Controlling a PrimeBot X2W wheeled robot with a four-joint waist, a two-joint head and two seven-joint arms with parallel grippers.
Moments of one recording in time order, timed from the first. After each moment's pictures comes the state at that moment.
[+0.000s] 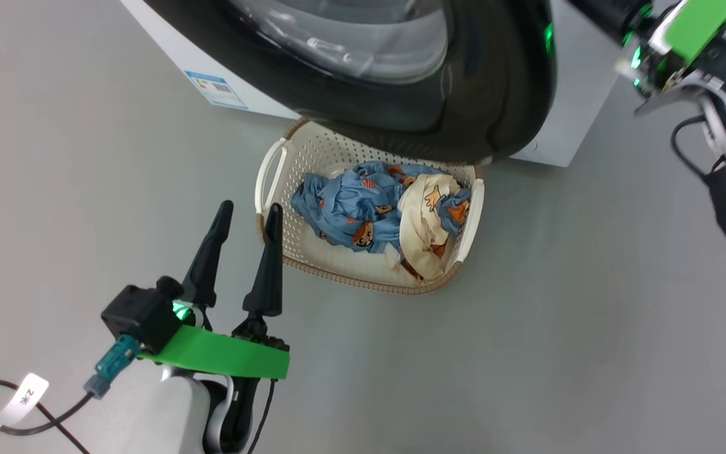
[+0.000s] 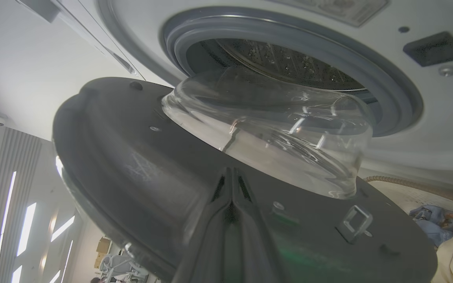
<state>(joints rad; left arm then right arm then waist) -0.37 0.03 -0.28 0.24 -0.48 -0.12 -0.26 -1.06 -0.32 0.35 0.48 1.57 0.12 0.60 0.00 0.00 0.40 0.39</state>
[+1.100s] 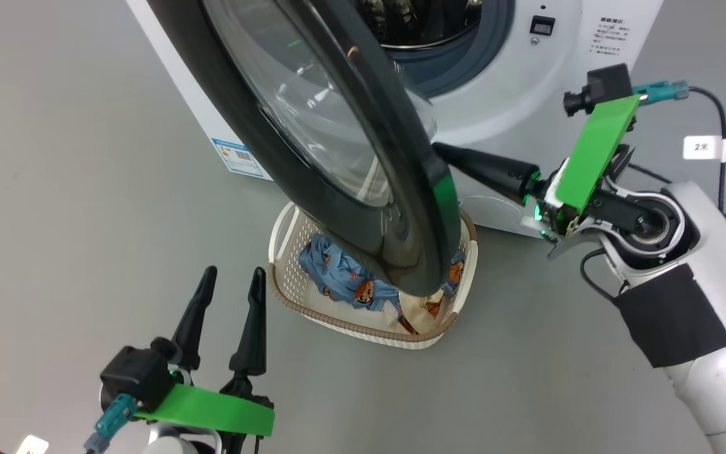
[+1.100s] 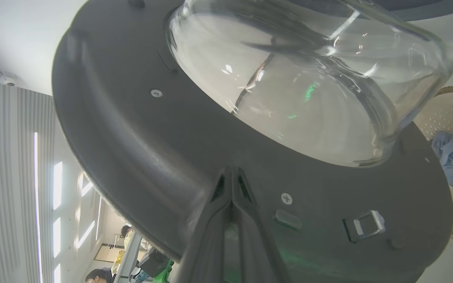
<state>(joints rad) -0.21 0.03 -0.22 0.23 -0.40 -0.12 -0.26 -0.79 -0.21 0.39 0.43 1.60 0.12 0.69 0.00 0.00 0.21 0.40</state>
